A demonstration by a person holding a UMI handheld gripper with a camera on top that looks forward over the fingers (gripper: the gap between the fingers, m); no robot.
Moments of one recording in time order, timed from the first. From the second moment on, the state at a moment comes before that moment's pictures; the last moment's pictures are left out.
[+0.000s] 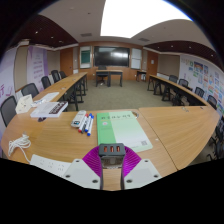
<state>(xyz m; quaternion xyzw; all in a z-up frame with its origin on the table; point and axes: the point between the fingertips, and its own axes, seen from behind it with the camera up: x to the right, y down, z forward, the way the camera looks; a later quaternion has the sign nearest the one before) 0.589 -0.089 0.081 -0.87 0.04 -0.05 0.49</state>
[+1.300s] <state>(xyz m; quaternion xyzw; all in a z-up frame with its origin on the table) 0.484 -0.398 0.255 -0.84 0.08 -0.14 0.53</state>
